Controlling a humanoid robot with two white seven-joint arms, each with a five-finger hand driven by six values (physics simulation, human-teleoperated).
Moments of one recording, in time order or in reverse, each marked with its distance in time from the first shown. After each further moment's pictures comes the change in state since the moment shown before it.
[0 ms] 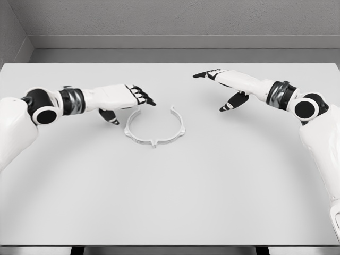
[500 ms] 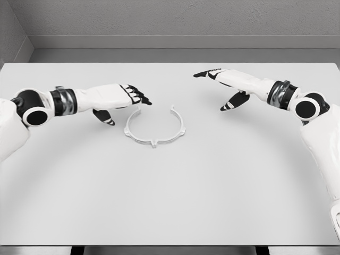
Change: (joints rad) left arm 0.014 0.051 0.001 -0.044 0.059 0.000 -0.001; right arm 0.000 -0.004 -0.003 -0.004 -0.001 0.000 0.000
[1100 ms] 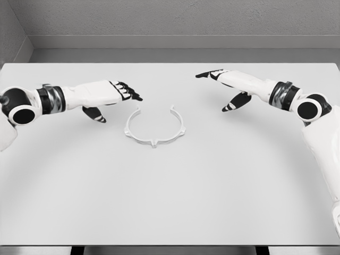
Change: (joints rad) left arm 0.002 0.052 0.006 -0.015 0.041 0.000 0.005; right arm 0.009 -0.007 -0.005 -0.003 -0.001 0.000 0.000
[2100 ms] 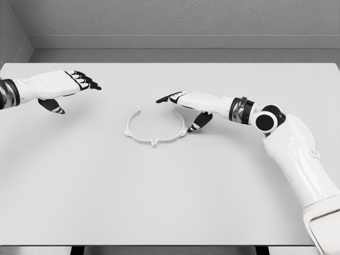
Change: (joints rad) left arm -0.015 0.202 0.006 0.002 -0.012 0.000 0.060; right arm 0.015 0.129 0.137 -0.001 0.011 0.000 0.000
